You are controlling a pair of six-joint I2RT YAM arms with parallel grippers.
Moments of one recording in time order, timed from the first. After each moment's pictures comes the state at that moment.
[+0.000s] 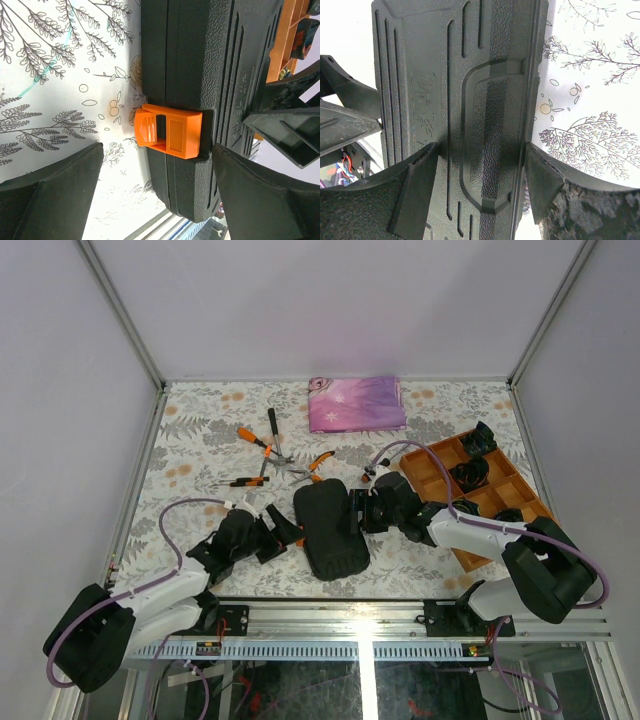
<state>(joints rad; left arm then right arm) -0.60 0.96 0.18 0.16 0.16 -1.13 0.72 1.40 0.61 0.05 -0.20 0.66</state>
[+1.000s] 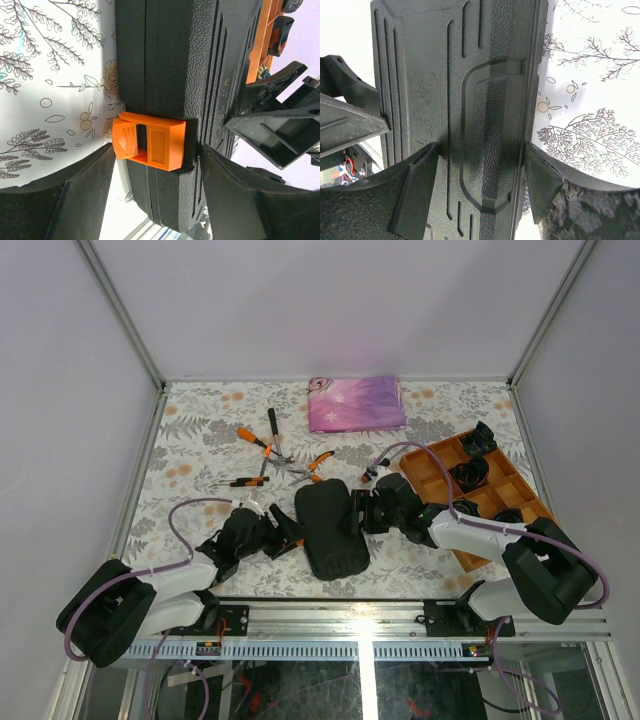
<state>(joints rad) -0.60 1.12 0.14 0.45 0.22 -1.21 0.72 1.39 0.59 0.07 -0.20 0.68</state>
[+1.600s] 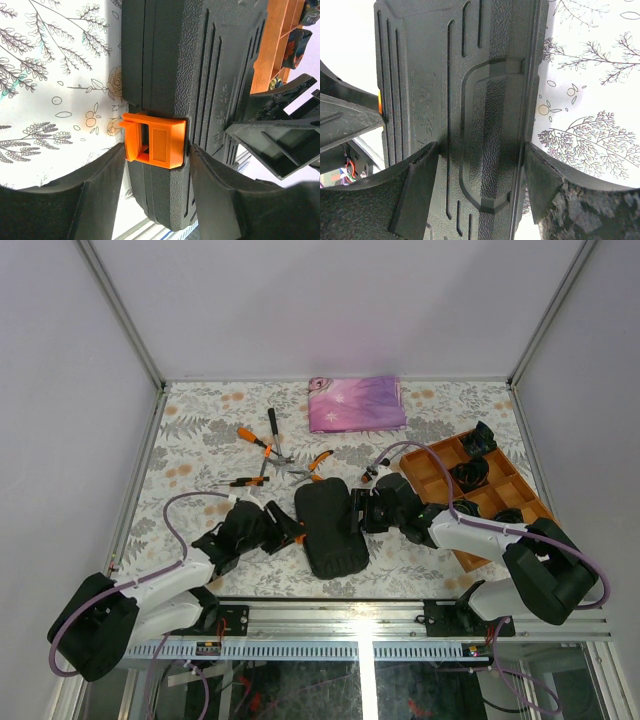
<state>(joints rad) -0.62 1.03 0.25 0.16 0.13 -1.18 0.72 1.39 0.59 0.07 -0.18 0.69</state>
